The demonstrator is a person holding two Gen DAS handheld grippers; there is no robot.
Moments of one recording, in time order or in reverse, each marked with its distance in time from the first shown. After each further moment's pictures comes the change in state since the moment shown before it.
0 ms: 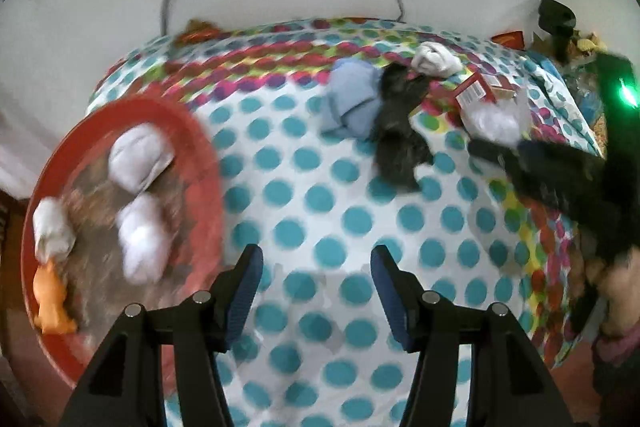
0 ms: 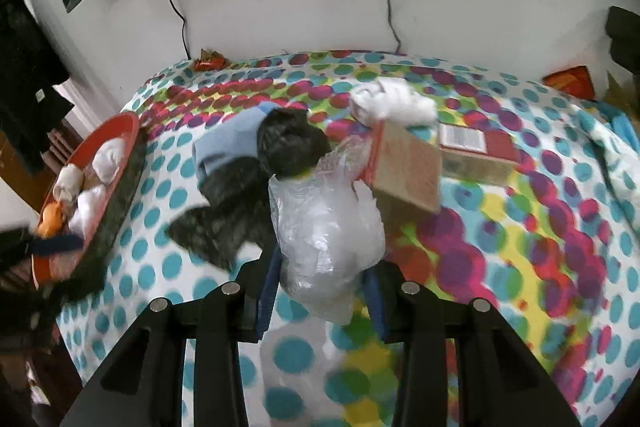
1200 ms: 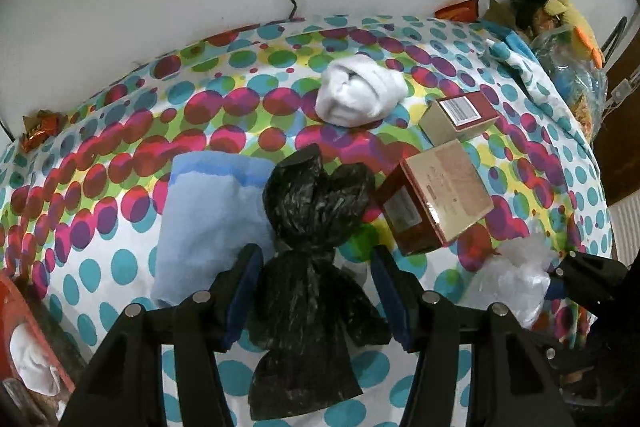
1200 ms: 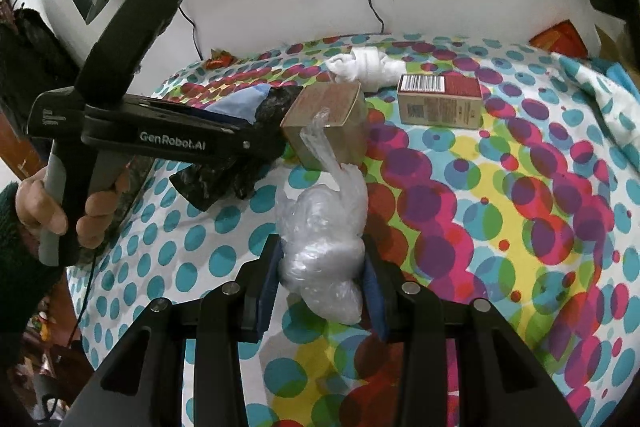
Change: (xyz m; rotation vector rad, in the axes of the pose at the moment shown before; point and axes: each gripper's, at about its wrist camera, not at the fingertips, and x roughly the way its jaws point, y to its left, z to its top) left arm 0.105 -0.074 0.113 0.244 0.063 -0.209; right arm -0.011 -0.036 -0.036 0.035 -0.023 0.112
